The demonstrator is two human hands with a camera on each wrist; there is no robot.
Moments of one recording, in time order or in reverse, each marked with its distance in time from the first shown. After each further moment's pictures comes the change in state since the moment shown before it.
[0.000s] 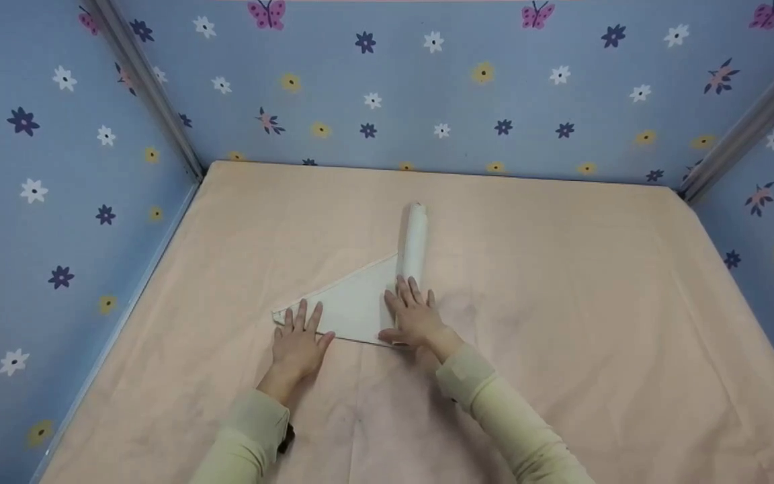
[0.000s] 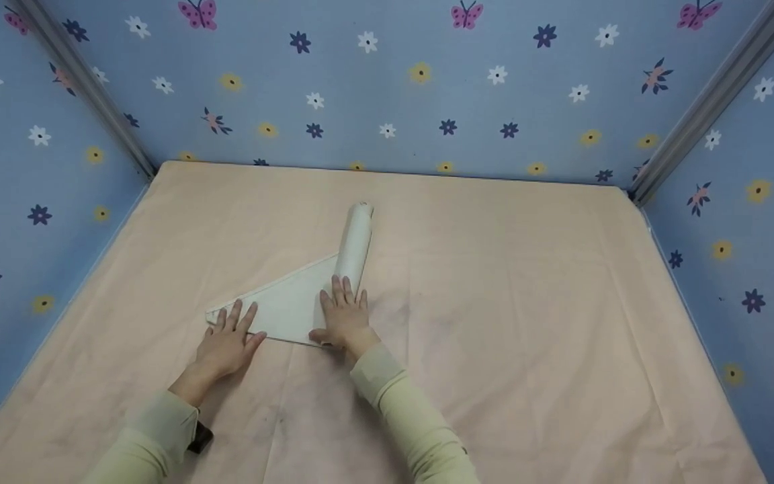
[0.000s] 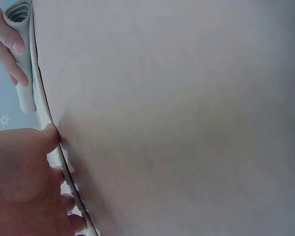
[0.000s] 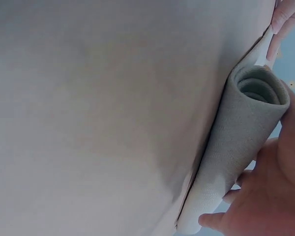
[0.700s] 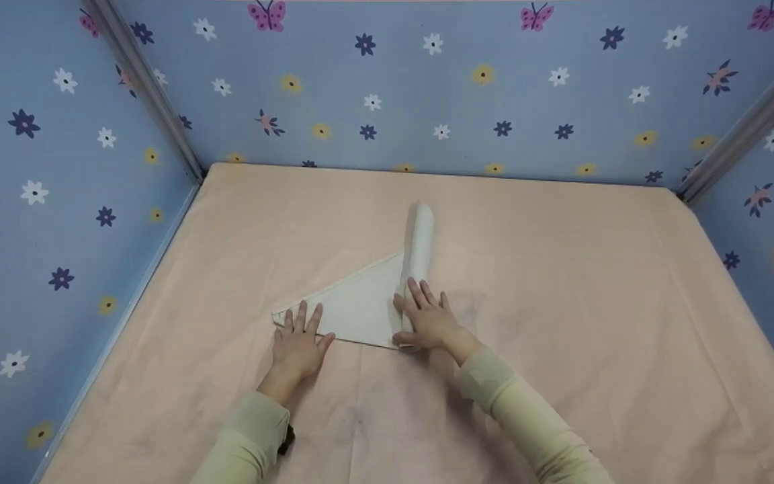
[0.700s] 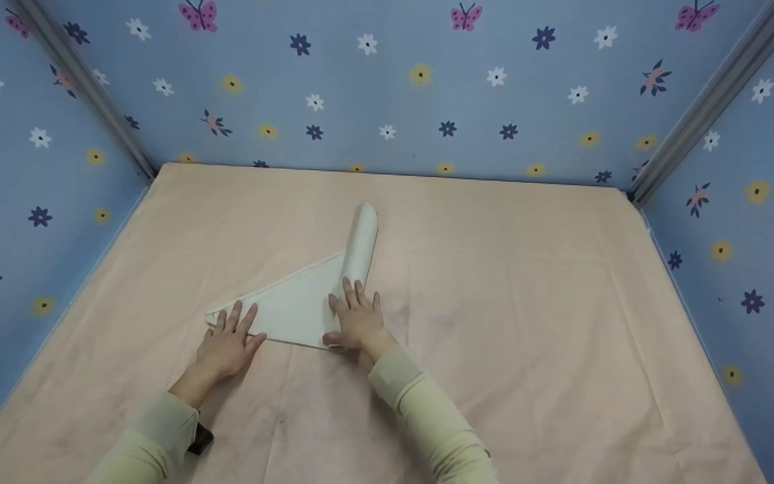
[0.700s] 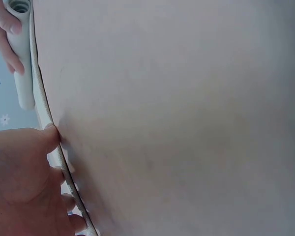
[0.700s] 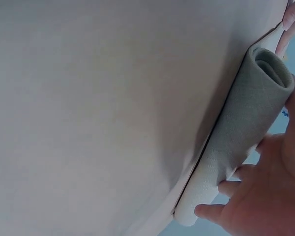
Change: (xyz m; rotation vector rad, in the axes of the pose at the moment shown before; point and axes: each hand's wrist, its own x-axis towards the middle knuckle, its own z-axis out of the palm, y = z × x) left_hand 0.001 -0.001 0.002 0.036 0.016 0.018; right_hand -0.015 0.021 -0.005 0.012 0.007 -0.037
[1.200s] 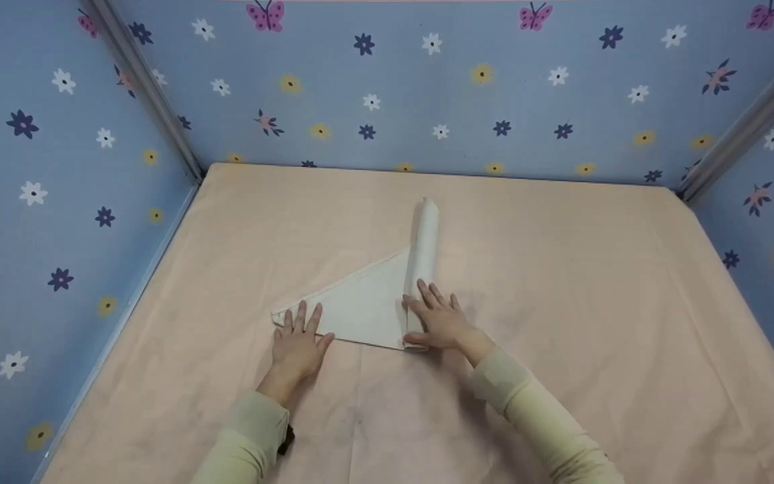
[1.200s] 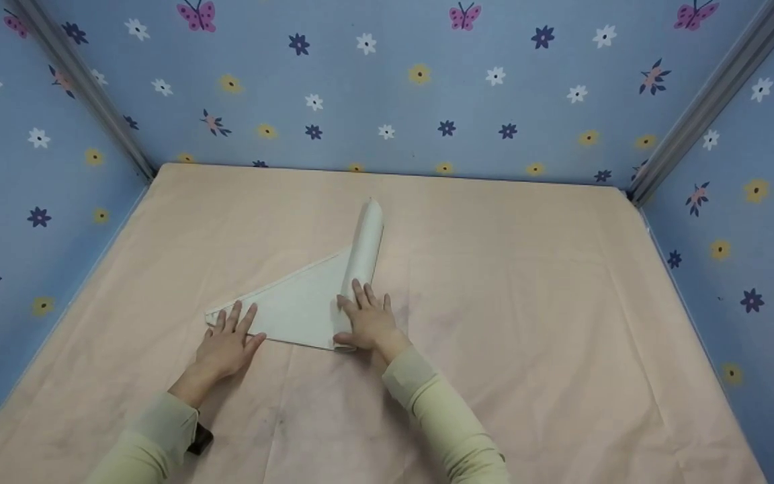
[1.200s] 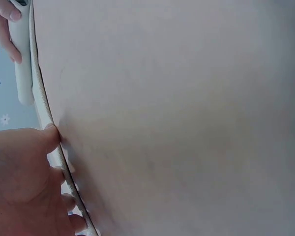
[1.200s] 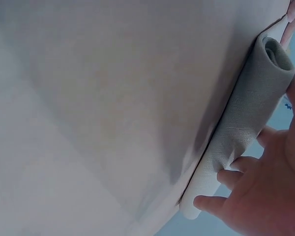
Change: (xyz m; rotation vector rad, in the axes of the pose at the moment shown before) left_hand 0.000 0.000 0.000 0.000 0.001 -0.002; right_hand -0.011 0.018 -0.003 0.059 0.011 -0.025
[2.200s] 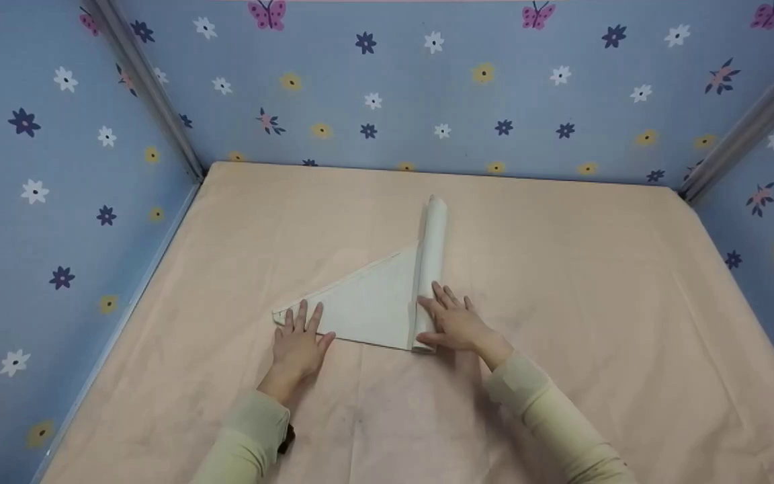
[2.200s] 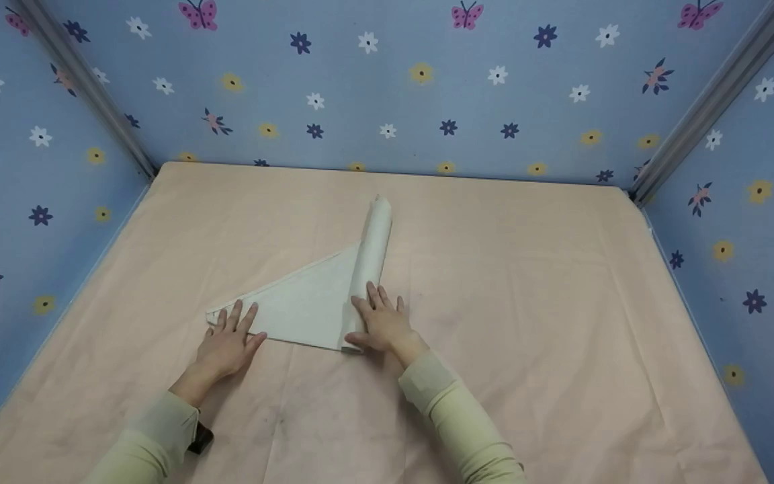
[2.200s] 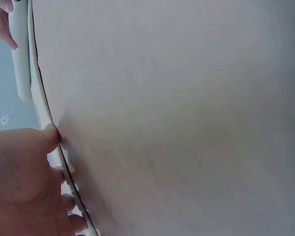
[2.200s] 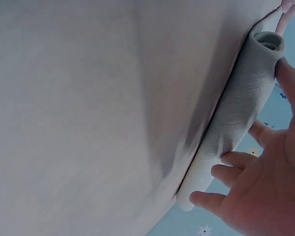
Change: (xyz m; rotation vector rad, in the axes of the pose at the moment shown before) left_hand -0.001 0.001 0.000 -0.021 -0.003 -0.012; right_hand -0.016 0.016 -0.003 0.008 0.034 0.001
